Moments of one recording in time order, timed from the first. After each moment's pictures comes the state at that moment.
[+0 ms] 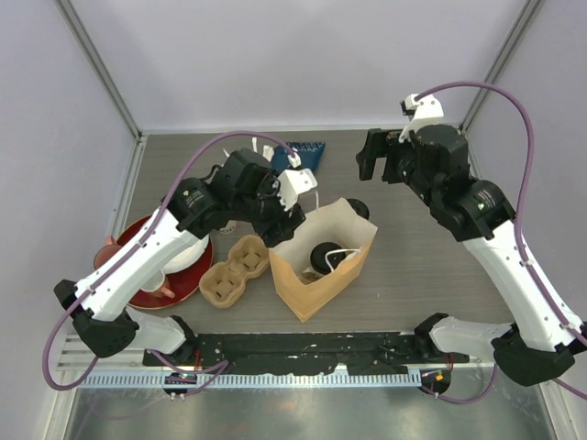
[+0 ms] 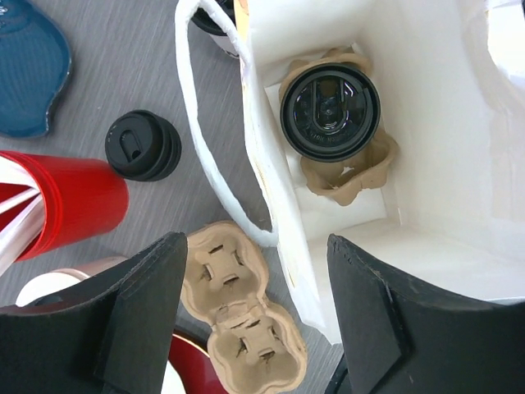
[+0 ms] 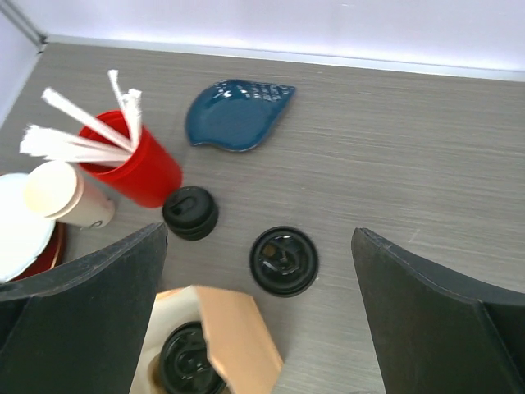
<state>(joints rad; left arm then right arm) -0.84 1.35 1.62 -1.01 0.19 0.28 0.60 1.15 1.57 -0.73 0.30 0.24</state>
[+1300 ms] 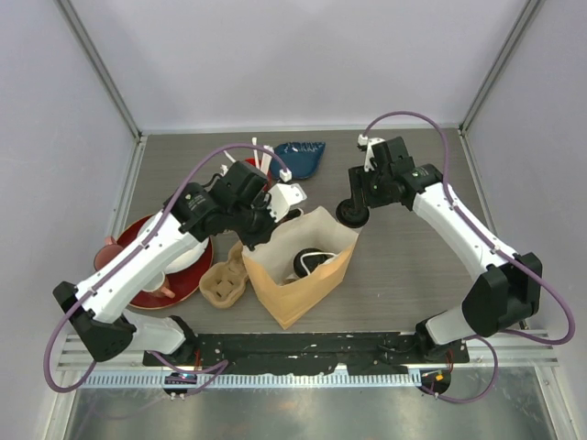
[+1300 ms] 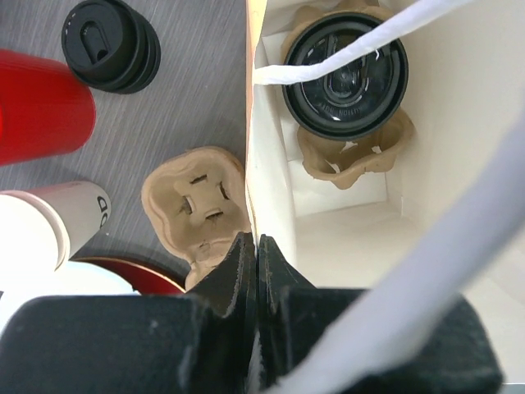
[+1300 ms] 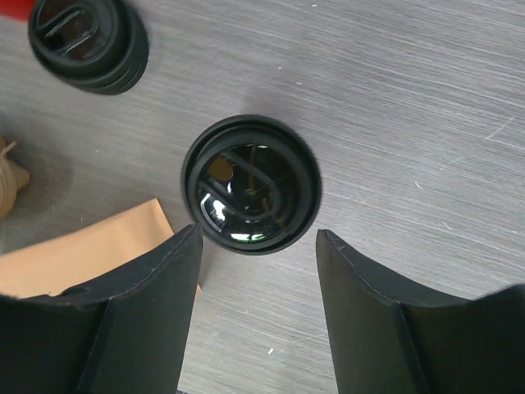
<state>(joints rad) -0.81 1.33 1.52 -1.13 0.14 0.24 0.36 1.46 1.31 -0.73 -0.03 0.15</state>
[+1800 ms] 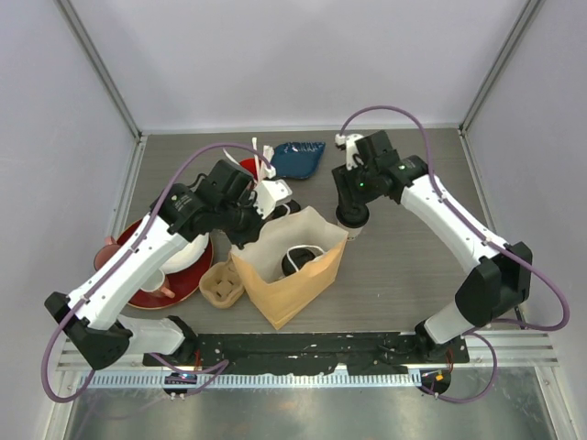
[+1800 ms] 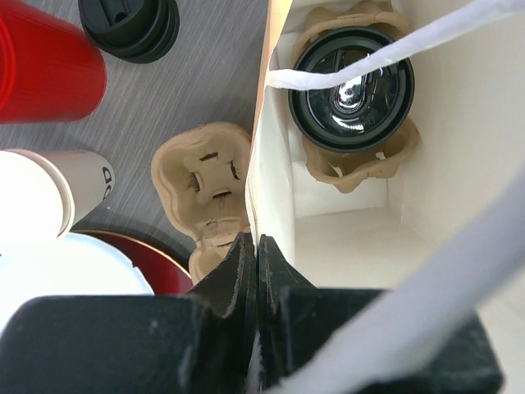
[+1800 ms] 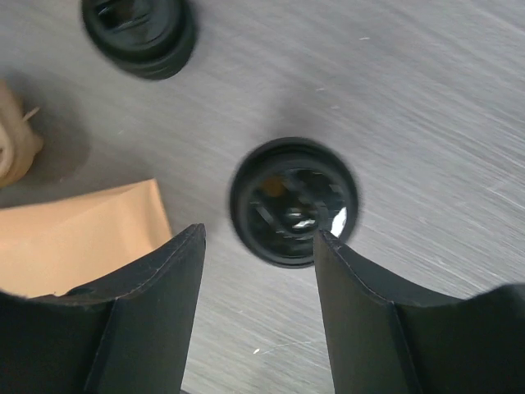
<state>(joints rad) -0.72 1.28 1.48 -1.15 0.15 0.24 0.43 1.53 1.45 -0.81 -0.05 0.01</state>
